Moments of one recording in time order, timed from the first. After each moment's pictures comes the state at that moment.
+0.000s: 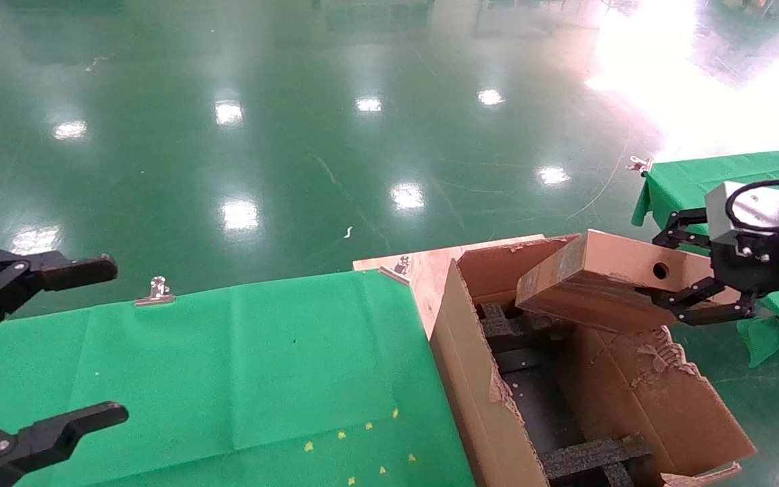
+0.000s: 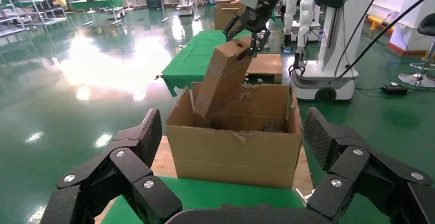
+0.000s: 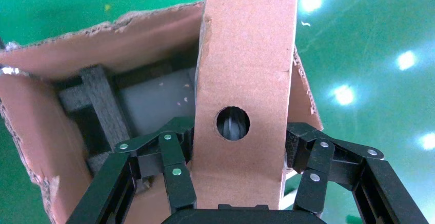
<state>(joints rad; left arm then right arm) -1.09 0.59 0.34 -1.26 0.68 1.47 -0.15 2.25 -0.38 -1.52 0.64 -1.19 -1.56 -0.12</state>
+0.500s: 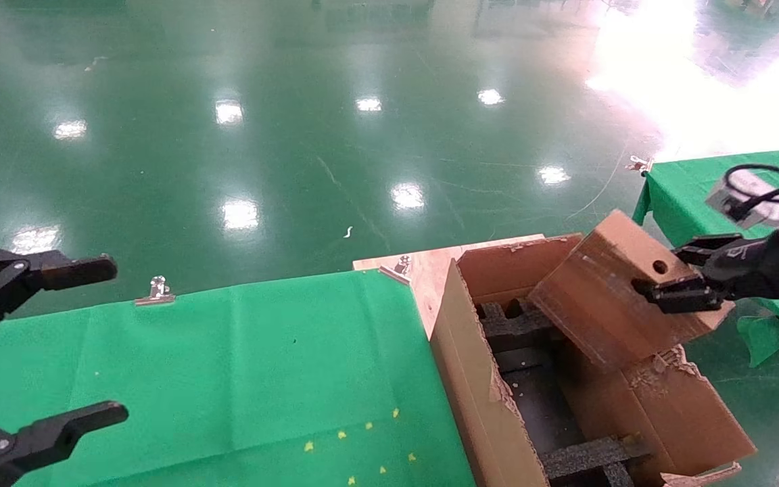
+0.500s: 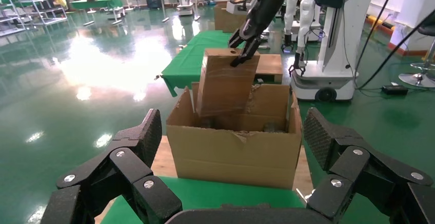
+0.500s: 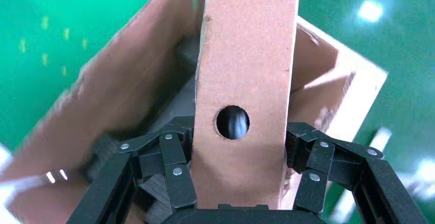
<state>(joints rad) -1.09 0.59 0.34 -1.26 0.68 1.47 -0.15 2.10 -0.33 -1.54 0.62 -1.05 -1.40 0.27</state>
